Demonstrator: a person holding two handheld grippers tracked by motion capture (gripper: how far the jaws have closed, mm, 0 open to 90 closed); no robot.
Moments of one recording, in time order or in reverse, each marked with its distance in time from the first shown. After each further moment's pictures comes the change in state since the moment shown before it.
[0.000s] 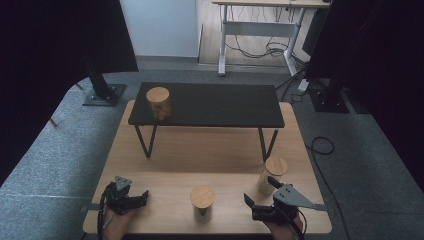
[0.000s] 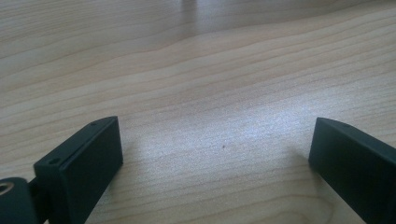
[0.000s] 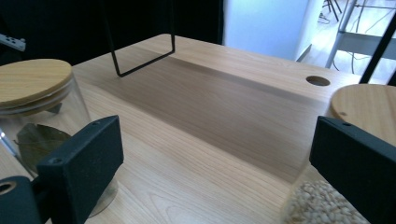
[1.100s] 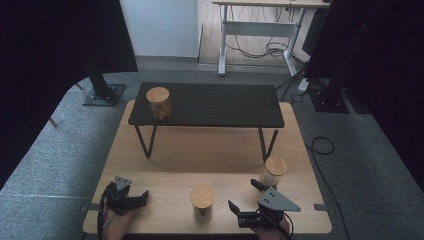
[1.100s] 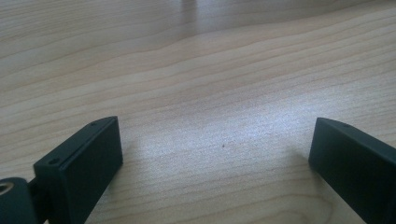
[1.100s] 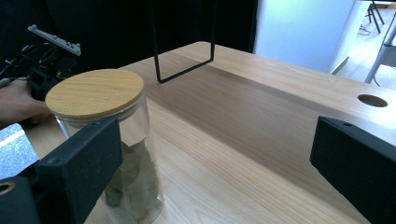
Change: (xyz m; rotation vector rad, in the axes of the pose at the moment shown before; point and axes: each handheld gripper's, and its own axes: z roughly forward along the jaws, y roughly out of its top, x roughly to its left) left arm 0.000 0.000 0.000 0.003 0.000 0.003; right arm 0.035 0.006 0.013 -0.023 0.120 -0.038
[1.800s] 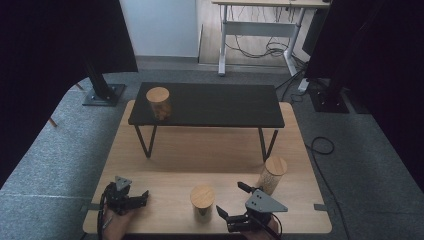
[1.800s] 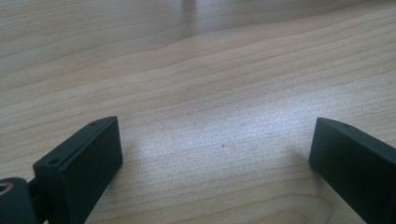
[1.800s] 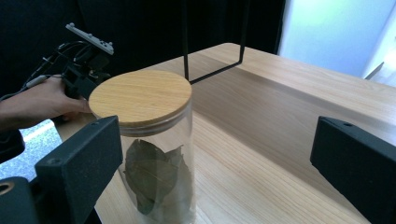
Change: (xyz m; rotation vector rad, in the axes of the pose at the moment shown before) left arm 0.000 0.000 0.000 0.000 0.000 0.000; right arm 0.020 0.000 0.018 -0.004 0.093 -0.020
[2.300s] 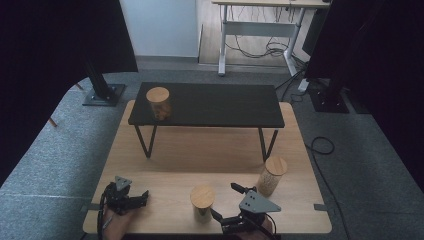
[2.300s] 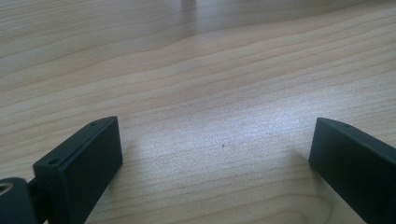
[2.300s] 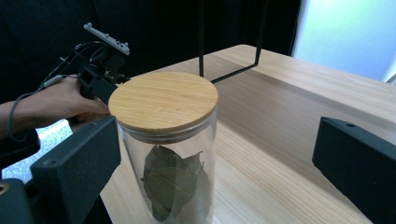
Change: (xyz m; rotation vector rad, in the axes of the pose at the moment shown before) left arm 0.000 0.000 0.000 0.000 0.000 0.000; right arm 0.008 -0.001 0.012 -0.007 0.053 -0.008
